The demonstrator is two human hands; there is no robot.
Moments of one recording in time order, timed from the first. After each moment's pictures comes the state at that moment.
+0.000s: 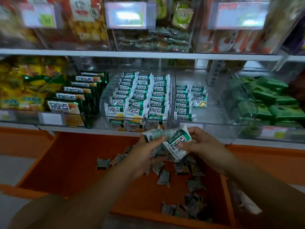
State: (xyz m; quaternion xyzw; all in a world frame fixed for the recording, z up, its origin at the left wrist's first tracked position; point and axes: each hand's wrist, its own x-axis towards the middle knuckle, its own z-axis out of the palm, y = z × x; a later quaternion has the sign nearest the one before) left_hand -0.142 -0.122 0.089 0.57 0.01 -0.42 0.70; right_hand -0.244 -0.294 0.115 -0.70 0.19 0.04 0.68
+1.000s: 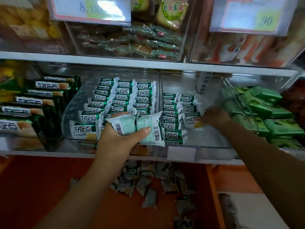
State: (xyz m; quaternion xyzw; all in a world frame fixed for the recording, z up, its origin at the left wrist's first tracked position) left_hand -0.083 -0.159 0.133 0.71 -0.06 -0.19 0.68; right_hand -0.116 -0.496 0.078 -0.81 0.40 -0.06 0.43
